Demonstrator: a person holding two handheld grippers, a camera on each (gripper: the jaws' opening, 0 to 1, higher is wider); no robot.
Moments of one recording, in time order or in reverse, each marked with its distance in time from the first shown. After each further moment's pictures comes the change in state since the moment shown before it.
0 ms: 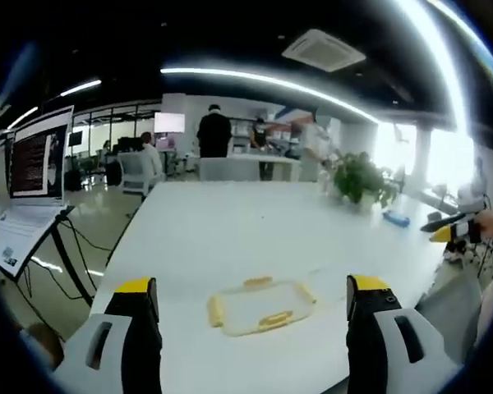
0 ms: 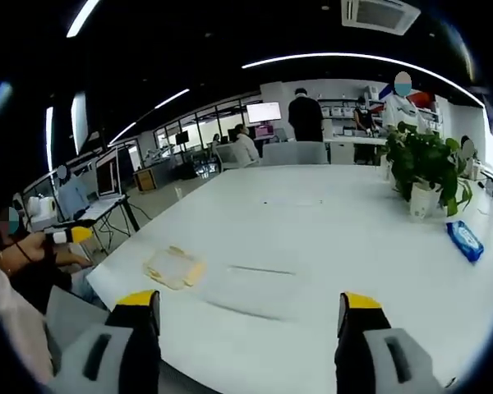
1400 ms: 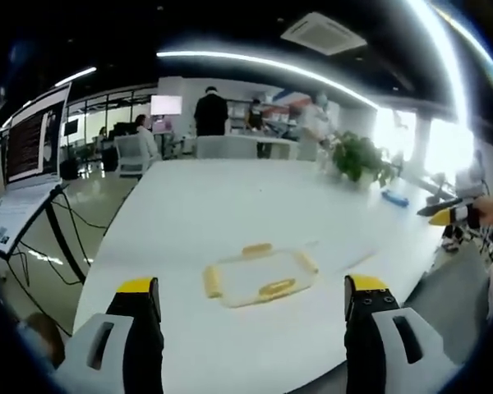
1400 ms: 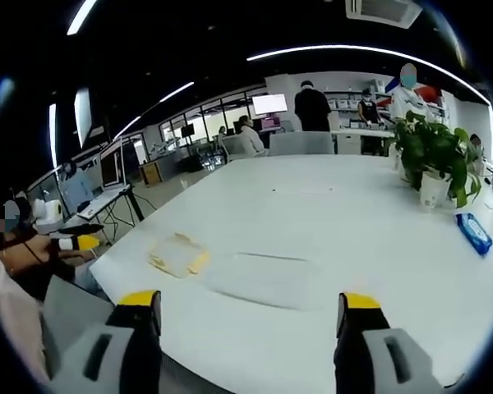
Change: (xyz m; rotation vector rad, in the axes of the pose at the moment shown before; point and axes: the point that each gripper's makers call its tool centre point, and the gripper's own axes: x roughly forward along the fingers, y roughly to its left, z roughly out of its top) left arm 0.003 0.004 -0.051 0.013 0.101 -0.014; right arm 0.018 0.007 -0.025 -0.002 0.045 0.034
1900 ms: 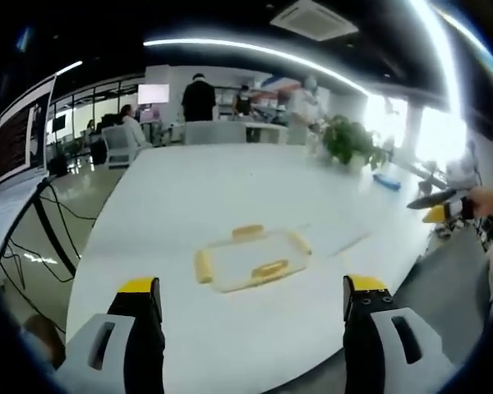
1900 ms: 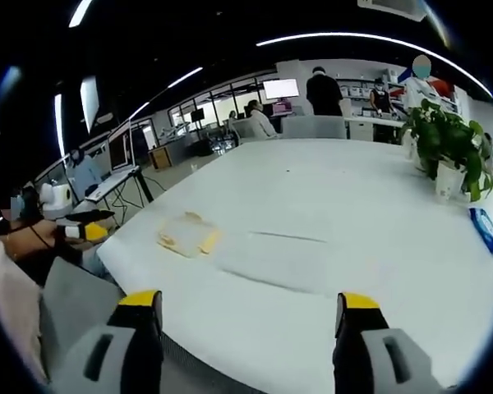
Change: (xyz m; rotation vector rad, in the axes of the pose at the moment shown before) left arm 0.007 -0.005 -0.022 0.027 0.079 -0.054; right arm 0.015 0.021 -0.027 -0.029 0.092 0.068
